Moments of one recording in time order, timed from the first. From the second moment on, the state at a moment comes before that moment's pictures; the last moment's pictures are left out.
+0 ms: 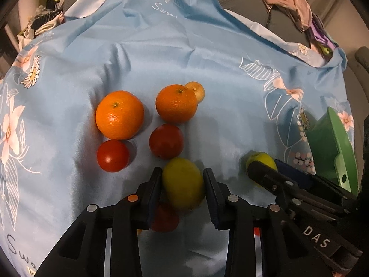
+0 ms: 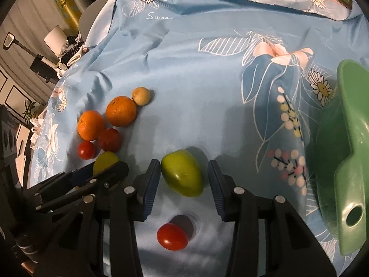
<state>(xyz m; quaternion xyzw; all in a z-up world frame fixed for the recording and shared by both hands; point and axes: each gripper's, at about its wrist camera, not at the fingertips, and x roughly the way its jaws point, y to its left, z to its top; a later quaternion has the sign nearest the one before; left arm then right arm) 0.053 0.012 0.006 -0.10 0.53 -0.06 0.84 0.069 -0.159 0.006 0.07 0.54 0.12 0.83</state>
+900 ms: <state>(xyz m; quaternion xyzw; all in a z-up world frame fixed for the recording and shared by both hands) 0.029 -0.043 0.097 -0.04 0.39 -0.08 0.92 0.033 -0.215 0.089 0.12 0.39 0.11 0.90</state>
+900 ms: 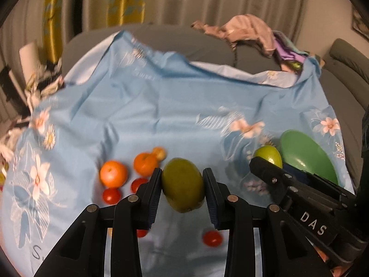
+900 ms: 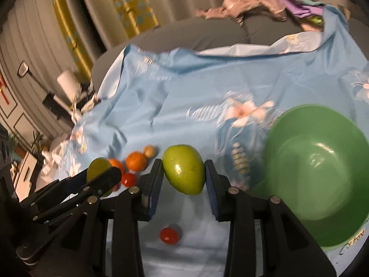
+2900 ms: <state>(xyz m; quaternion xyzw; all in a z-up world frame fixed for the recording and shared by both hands) 0.020 -0.038 0.109 -0.09 0.40 -0.10 0.90 0.007 -0.293 0.113 0.17 0.36 0.05 0.92</state>
